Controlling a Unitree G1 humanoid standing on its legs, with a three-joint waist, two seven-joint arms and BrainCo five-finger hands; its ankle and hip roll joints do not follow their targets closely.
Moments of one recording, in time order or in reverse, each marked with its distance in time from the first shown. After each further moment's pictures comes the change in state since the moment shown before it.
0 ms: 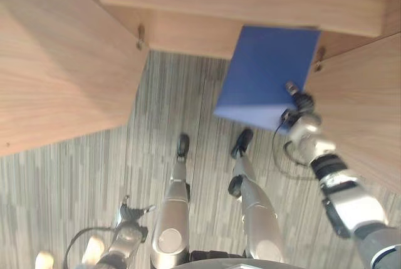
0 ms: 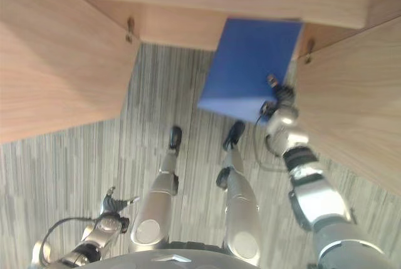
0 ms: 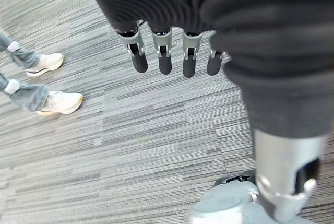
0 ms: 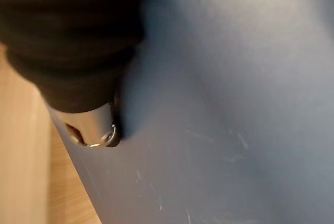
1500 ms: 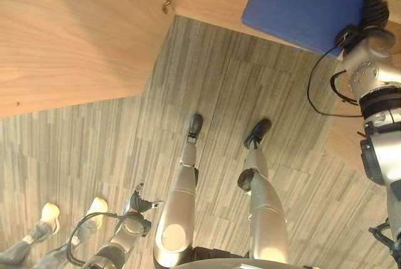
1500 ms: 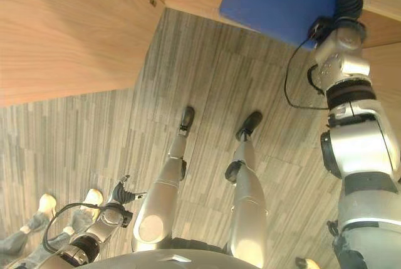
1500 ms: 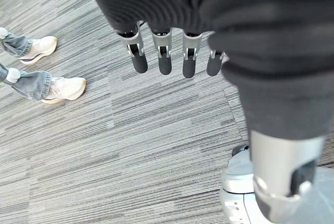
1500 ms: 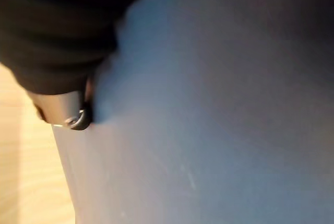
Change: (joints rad) left arm 0.018 0.073 -0.127 -0.089 0.082 -0.034 -0.106; right arm -0.461 -0.185 0.026 0.237 0.065 -0.060 0.126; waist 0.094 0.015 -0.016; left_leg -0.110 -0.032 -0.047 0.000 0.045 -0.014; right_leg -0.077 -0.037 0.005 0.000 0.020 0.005
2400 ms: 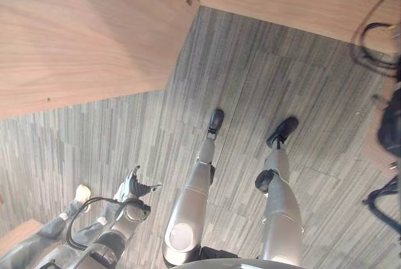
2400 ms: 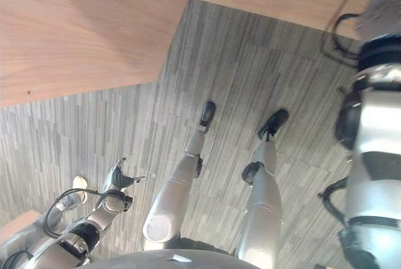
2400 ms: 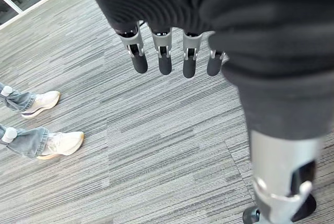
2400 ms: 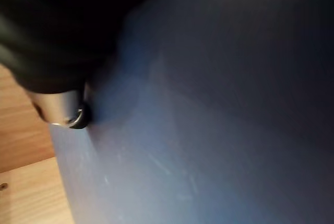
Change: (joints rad) left arm -0.089 0.032 -0.041 0.012 0.022 -0.018 0.137; right arm -0.339 -0.106 -0.275 0.167 0.125 -0.185 -0.455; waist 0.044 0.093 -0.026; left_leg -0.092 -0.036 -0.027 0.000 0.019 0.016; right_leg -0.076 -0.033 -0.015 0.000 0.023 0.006
